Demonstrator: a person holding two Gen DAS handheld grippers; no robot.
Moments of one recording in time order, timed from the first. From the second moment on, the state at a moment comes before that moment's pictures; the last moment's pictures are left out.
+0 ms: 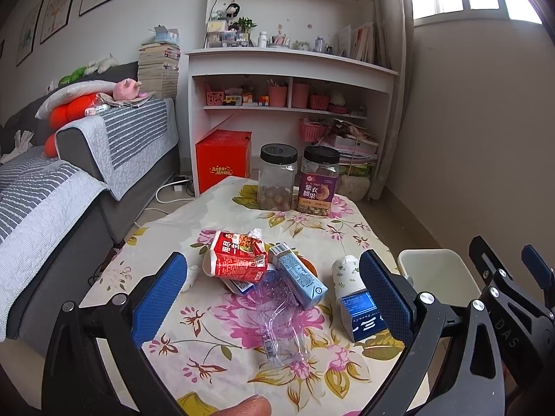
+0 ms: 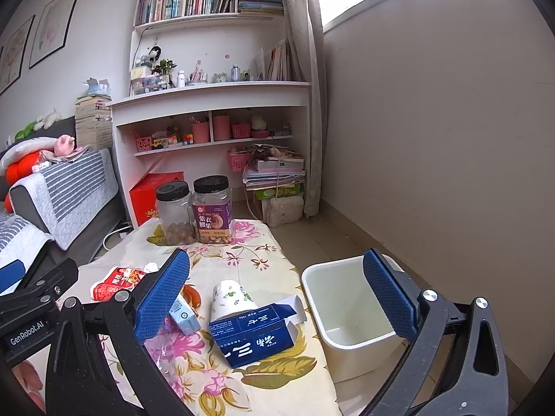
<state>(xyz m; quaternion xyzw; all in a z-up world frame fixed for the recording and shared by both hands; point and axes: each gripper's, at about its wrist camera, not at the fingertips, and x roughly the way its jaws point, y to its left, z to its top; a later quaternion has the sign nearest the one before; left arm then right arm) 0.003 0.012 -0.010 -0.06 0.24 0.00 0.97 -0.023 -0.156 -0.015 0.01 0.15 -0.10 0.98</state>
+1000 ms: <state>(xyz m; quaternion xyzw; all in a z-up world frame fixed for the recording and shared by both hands) 0.180 0.146 -0.167 0.01 0.63 0.02 0.78 0.128 -0.103 -0.097 0.01 0.49 0.08 0.87</state>
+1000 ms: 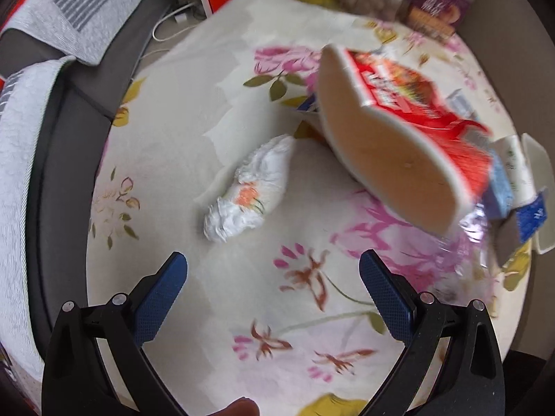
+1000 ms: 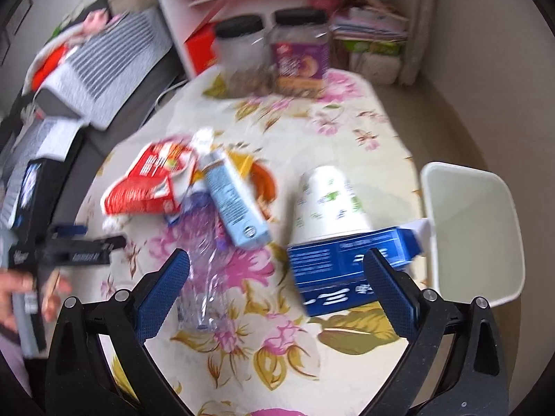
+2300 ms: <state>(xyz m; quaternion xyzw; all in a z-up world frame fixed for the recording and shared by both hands) 0.160 0.230 -0.113 -0.12 0.56 0.03 0.82 0.145 0.108 -0.130 -0.43 0.26 0.16 0.85</state>
